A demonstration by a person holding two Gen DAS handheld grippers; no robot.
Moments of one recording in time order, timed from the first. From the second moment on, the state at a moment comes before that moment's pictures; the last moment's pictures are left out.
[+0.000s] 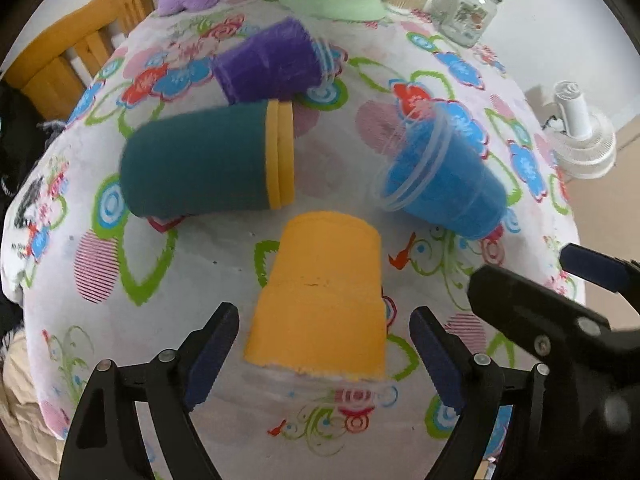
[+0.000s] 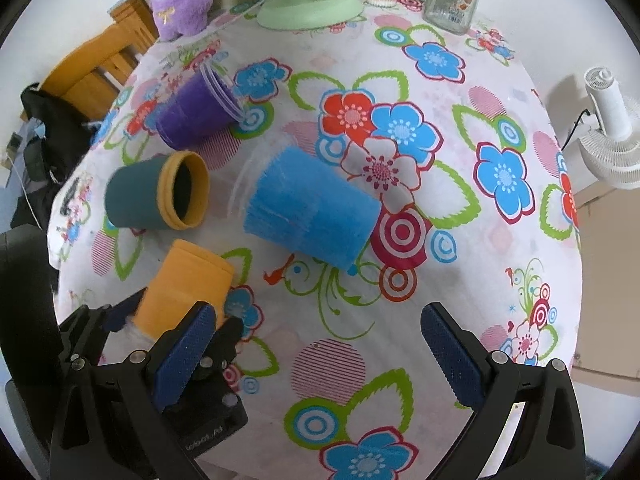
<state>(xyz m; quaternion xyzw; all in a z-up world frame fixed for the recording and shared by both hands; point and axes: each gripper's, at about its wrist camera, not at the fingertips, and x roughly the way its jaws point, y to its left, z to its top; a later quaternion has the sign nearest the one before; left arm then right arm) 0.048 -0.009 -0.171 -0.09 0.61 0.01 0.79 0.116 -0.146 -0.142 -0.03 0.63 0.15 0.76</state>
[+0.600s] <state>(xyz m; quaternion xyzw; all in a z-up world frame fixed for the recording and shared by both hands) 0.037 0.074 -0.137 -0.07 0.62 -0.01 0.78 0.113 -0.096 -0.136 0.05 0.65 0.13 0.74</state>
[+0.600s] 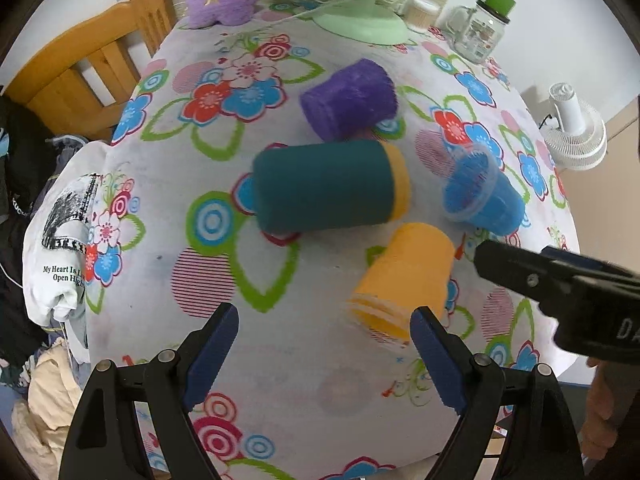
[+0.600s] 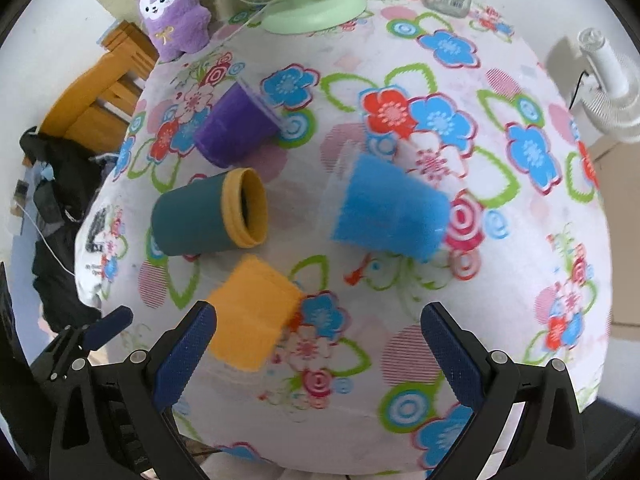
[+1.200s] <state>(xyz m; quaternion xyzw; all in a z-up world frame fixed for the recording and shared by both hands) 0.069 0.092 -0.170 0.02 0.66 -0.05 0.75 0.122 -0.079 -0.192 0.15 0.72 0.04 0.68</state>
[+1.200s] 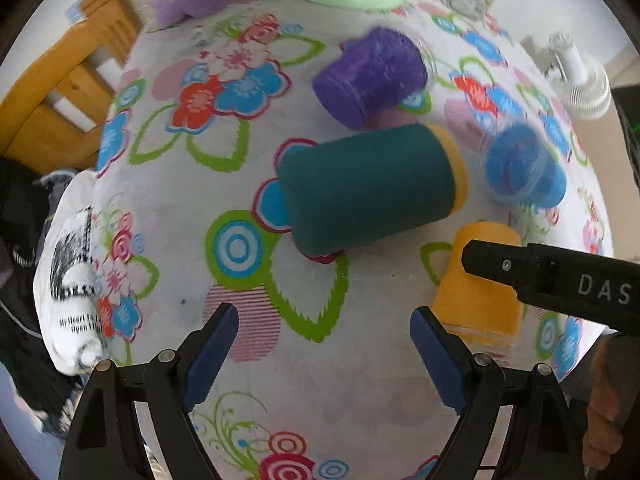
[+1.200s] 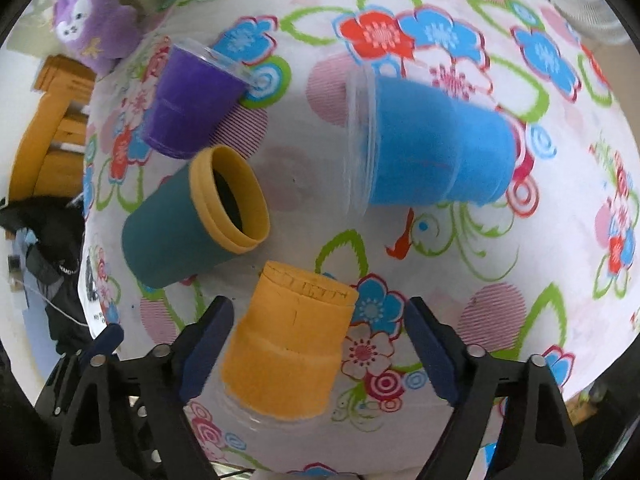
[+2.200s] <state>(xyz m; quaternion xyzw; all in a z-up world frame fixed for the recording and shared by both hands) 0.060 0.067 -0.160 0.01 0.64 -0.08 0.76 0.102 -0.077 -0.146 0.08 0.65 0.06 0.75</state>
